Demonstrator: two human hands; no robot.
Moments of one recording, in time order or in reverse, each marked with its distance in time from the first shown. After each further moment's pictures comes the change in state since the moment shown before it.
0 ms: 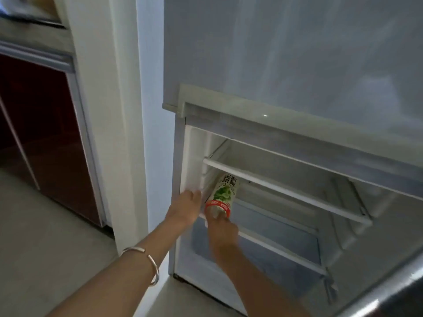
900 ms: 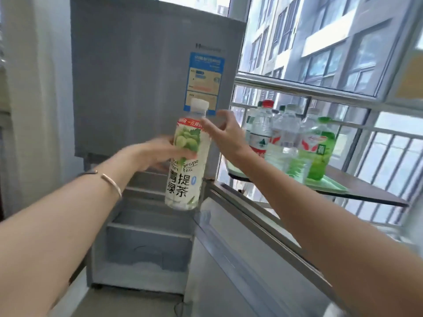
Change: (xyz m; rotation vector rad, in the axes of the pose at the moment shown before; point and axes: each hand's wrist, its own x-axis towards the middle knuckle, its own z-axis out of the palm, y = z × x) left_hand -0.342 0.309 -0.057 0.038 -0.491 0.538; right_hand -0.353 0.140 -0.423 0.727 0.763 -0.010
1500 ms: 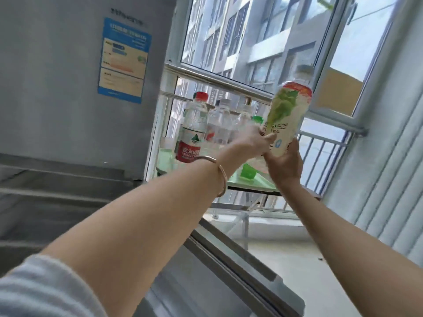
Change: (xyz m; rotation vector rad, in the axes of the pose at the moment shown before) left_hand 0.101 0.205 0.250 -0.170 -0.066 0.412; right_hand -0.043 0.158 -0.221 -0.427 0.687 0.117
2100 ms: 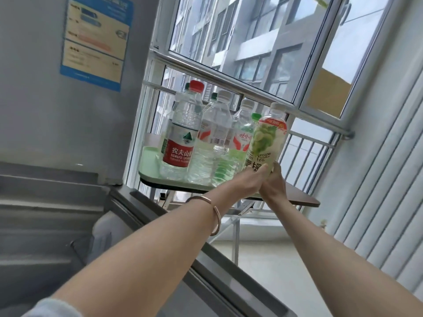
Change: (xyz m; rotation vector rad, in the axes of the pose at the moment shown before) left_hand 0.022 -0.086 0.063 -0.144 -0.268 -0.085; right_hand 0.006 0.085 0.055 -0.074 -0.253 0.178
